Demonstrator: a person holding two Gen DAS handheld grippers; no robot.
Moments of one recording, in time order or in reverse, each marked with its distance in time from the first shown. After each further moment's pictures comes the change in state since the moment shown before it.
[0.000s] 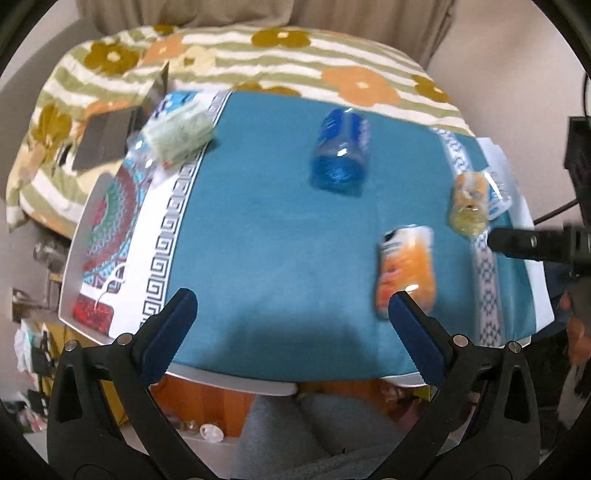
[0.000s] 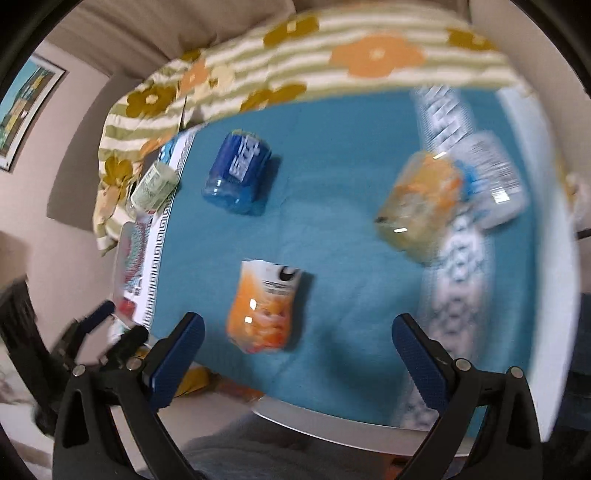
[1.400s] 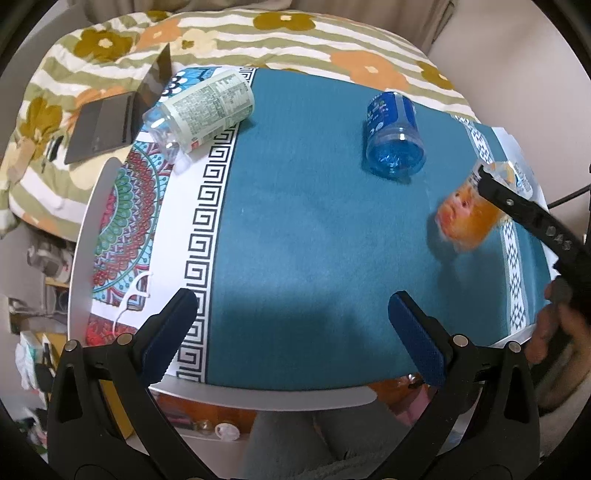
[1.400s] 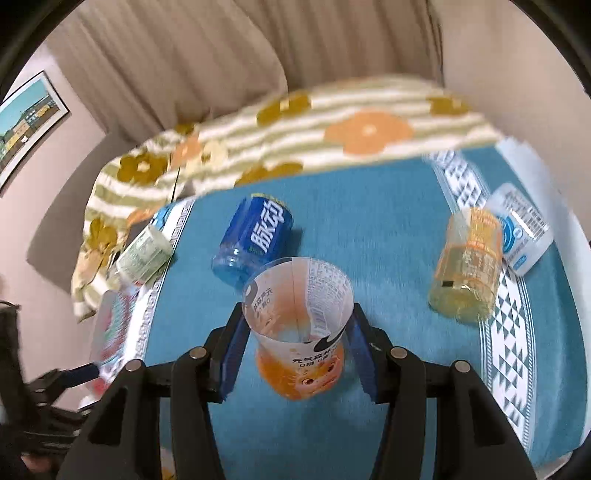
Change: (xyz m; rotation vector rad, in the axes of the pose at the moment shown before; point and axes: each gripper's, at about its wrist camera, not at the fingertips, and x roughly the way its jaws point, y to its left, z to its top) left arm 0.028 0.058 0.003 0.045 0.039 -0.020; right arm 0.035 0.055 -0.020 -0.012 -0.474 -0.140
